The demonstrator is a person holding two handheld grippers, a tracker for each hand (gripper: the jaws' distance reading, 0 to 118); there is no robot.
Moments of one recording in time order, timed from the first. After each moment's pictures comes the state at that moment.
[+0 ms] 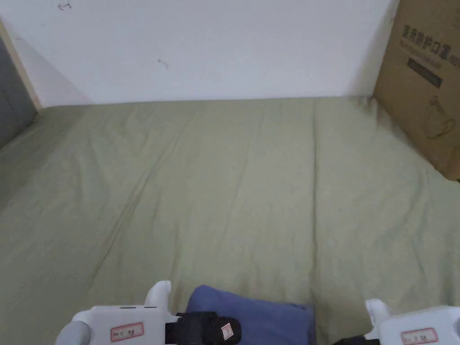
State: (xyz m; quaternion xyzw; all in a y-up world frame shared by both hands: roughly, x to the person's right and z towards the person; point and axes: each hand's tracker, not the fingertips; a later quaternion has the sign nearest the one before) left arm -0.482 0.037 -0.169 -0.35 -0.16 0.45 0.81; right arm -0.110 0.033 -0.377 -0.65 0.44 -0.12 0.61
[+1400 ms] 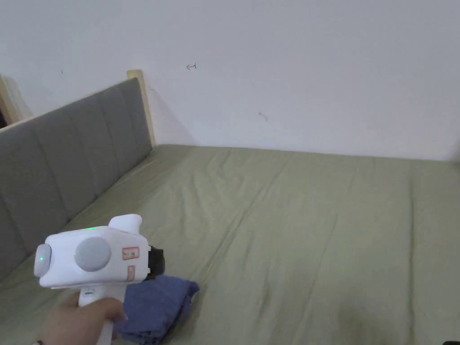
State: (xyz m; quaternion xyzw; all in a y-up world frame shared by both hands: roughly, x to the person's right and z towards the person) left arm -0.589 0.199 -0.094 -0.31 0.28 0.24 0.88; right arm -0.146 0.209 -0.339 -0.48 0.40 -0.01 0.78
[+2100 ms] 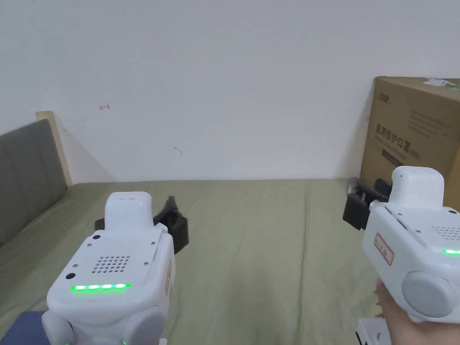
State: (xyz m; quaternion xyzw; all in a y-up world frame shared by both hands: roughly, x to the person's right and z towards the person) left arm -0.358 0.282 -0.142 0.00 0.32 -0.02 0.95; right arm -0.108 0.298 -0.324 -0.02 0.28 -0.04 0.96
